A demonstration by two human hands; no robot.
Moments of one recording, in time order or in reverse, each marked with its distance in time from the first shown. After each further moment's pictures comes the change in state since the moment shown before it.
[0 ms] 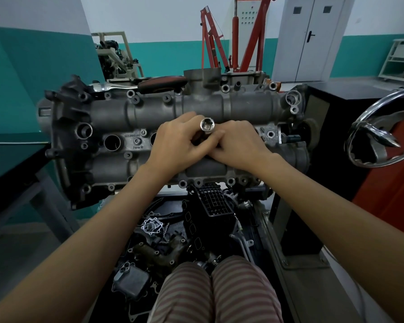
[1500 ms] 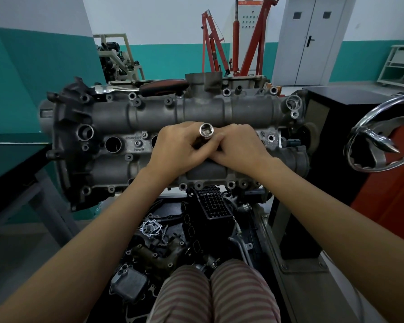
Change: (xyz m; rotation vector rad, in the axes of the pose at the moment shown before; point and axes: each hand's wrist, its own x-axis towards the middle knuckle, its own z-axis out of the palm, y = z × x) left_hand -0.003 0.000 0.002 0.016 0.031 0.007; right_hand -0.001 0.001 0.001 -0.007 -0.001 0.006
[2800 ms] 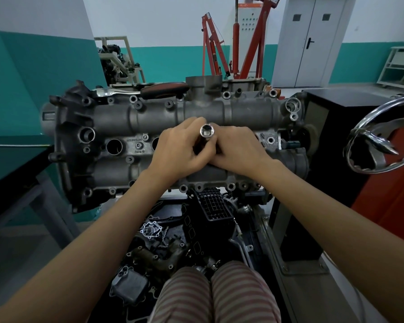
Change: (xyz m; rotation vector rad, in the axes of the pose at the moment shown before) left_hand 0.001 0.005 -0.003 -0.031 -0.026 -0.019; right_hand 0.001 -0.003 -0.002 0.044 0.000 -0.032
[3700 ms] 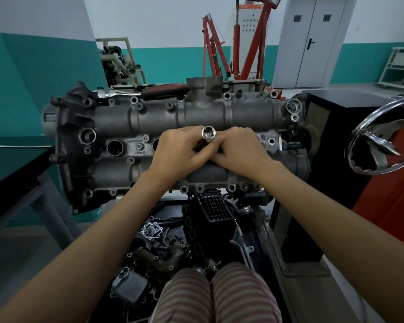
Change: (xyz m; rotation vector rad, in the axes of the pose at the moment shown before) left_hand -0.001 -0.005 0.003 0.055 0.023 0.017; right_hand -0.001 0.003 0.000 -0.039 0.000 0.041
